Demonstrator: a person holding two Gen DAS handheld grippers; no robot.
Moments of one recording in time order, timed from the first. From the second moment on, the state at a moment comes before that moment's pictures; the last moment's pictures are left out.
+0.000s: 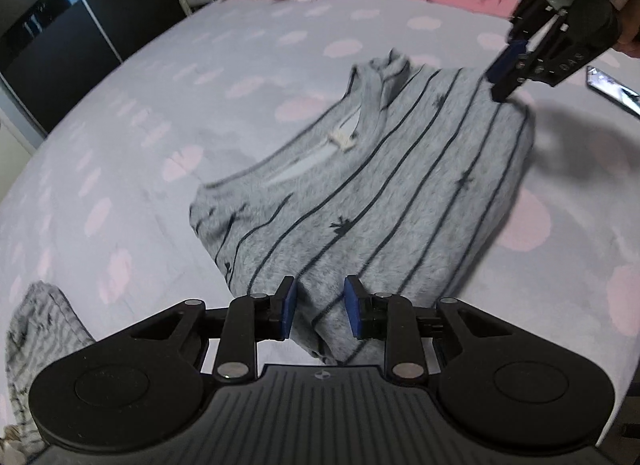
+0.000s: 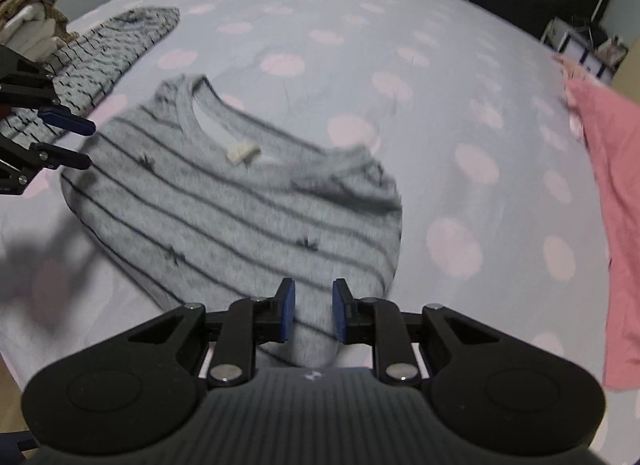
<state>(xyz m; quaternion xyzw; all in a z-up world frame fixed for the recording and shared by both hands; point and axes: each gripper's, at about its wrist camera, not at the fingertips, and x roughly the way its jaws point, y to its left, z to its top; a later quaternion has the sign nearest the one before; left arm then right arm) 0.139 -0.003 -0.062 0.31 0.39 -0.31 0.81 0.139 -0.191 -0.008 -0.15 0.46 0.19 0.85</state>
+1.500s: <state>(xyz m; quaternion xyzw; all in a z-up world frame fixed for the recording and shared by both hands) -0.002 0.005 0.024 0.05 0.29 -0.06 0.95 -0.002 -0.151 0.038 0.01 0.33 0.08 0.94</state>
